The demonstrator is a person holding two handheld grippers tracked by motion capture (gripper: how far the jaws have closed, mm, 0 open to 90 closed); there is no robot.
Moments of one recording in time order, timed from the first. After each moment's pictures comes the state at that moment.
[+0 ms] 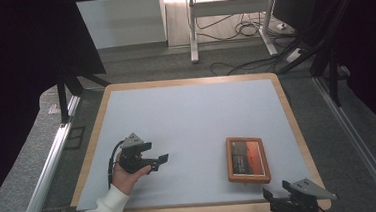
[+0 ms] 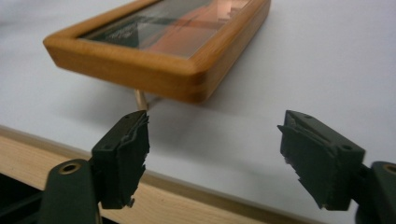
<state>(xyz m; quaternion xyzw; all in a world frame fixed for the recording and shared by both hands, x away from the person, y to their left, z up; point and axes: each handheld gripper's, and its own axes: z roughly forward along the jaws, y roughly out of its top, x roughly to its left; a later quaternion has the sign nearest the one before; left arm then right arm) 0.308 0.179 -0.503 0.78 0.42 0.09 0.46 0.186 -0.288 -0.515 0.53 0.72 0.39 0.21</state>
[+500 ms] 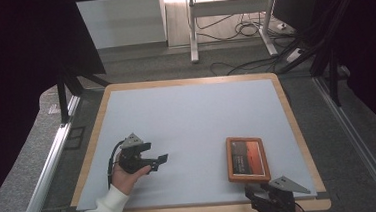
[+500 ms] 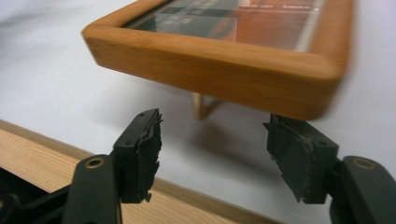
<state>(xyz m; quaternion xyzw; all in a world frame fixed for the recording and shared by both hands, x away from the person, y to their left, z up) 0.307 0.182 -0.505 0.77 0.42 0.10 0.46 0.199 -0.244 -0.530 0.52 0.73 0.40 0.17</state>
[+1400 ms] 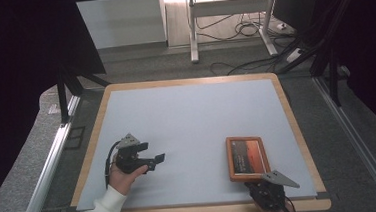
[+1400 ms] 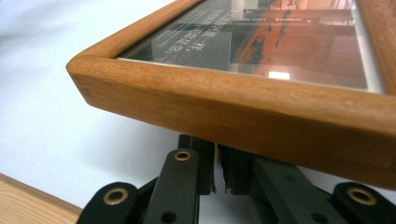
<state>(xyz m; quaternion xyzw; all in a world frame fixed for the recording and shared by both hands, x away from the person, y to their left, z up) 0.306 0.190 -0.505 0.77 0.43 0.10 0.47 0.219 -0.231 -0.537 0.53 0.72 0.41 0.19</state>
